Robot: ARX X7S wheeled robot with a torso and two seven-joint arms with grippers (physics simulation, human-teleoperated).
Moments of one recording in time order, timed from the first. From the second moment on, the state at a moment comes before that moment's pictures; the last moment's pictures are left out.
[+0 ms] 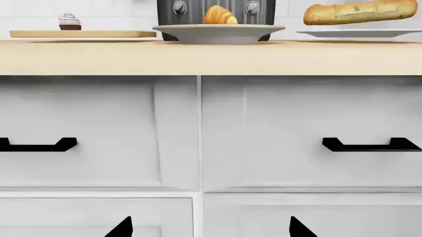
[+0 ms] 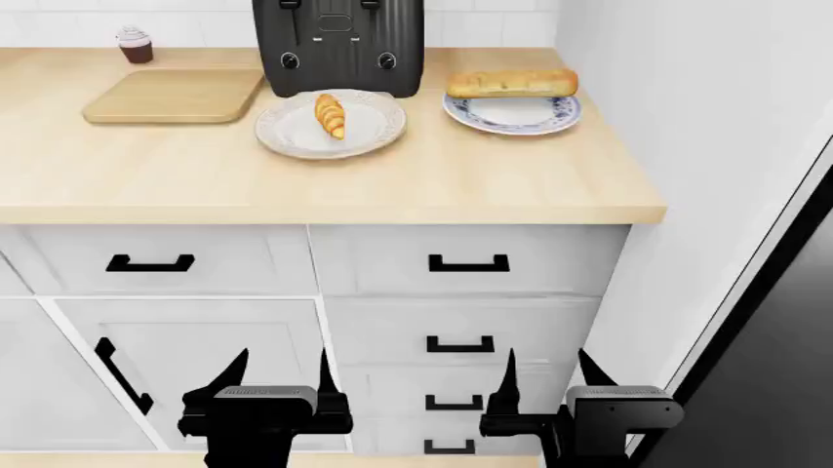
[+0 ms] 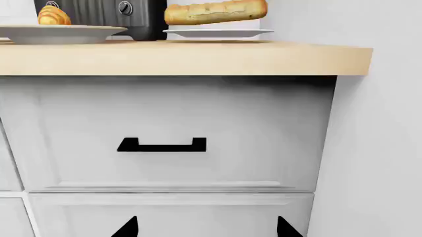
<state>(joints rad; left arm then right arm) 0.00 0.00 0.00 0.00 0.00 0.00 0.00 0.00 0.00 0.00 0.00 0.00 0.00 0.00</state>
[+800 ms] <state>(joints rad) -0.02 -0.07 0.08 -0.06 -0.05 0.04 -0.10 0.00 0.08 -0.10 -0.01 0.03 -0.03 0.10</state>
